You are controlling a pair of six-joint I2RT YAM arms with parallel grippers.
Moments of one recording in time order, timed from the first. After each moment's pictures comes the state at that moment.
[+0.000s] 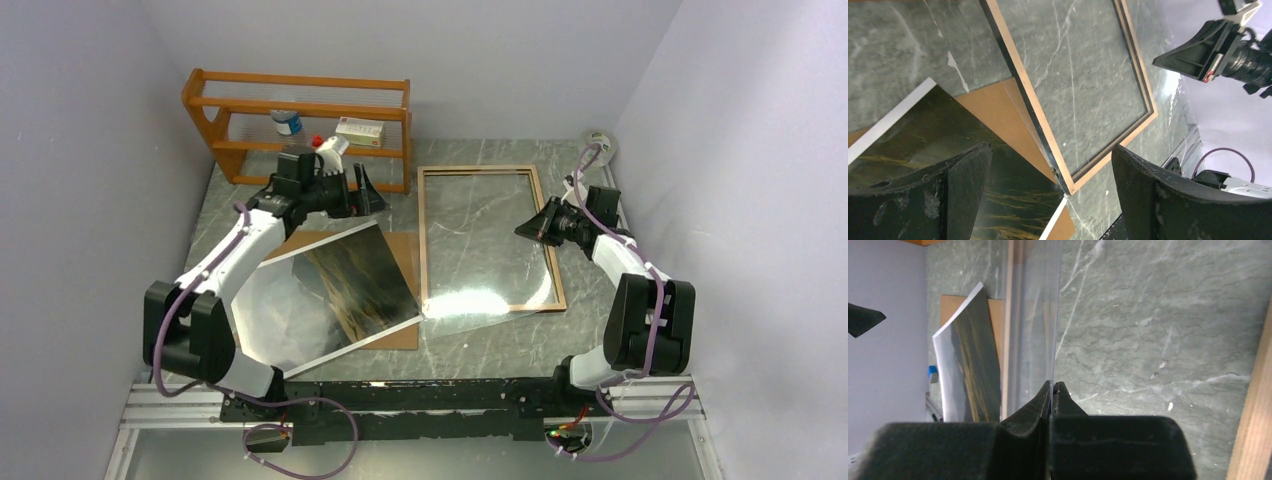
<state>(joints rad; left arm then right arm) -0.25 1.44 1.16 -0.28 0.54 -0.43 -0.17 1.47 0.84 -0.12 -0.77 0.38</state>
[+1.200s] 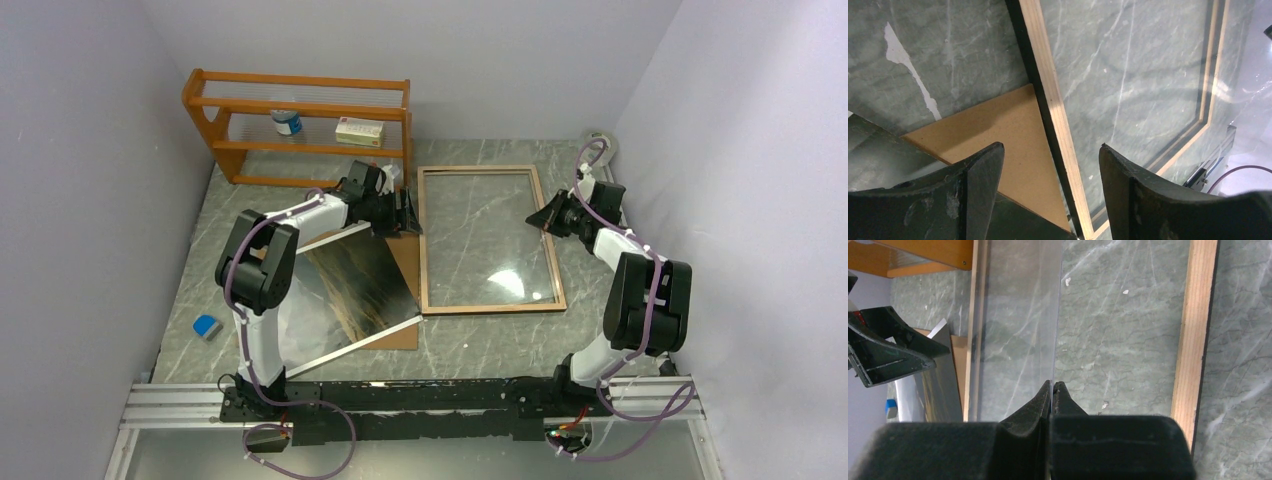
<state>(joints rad) -0.44 1.96 1.35 -0.22 0.44 -0.52 -0.21 1.59 0.87 0.04 -0.68 0.31</state>
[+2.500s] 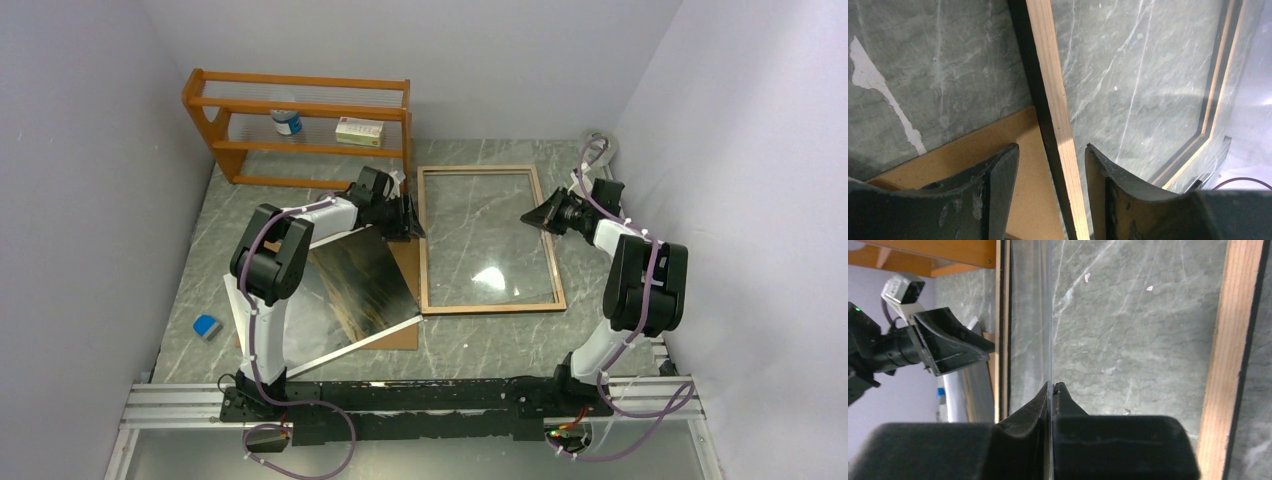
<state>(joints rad) -0.46 2.07 1.37 -0.16 0.44 -0.58 -0.22 1.72 0.95 0.05 -0.82 0.41</state>
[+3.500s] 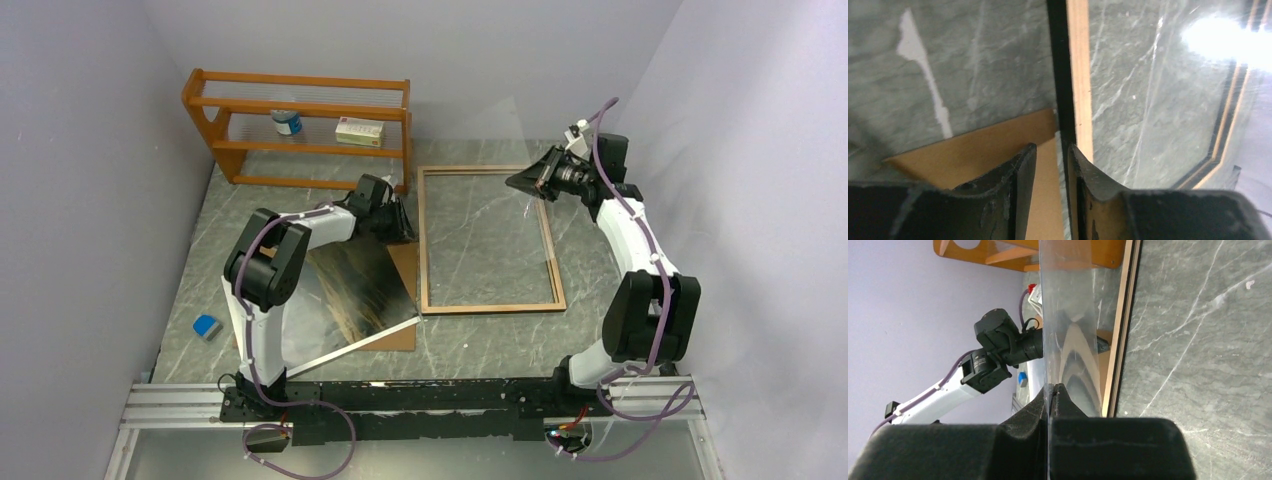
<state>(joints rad) -0.47 2.03 1.27 -0.06 0.33 -0.65 -0.11 1.52 1.23 -0.26 -0.89 0.69</state>
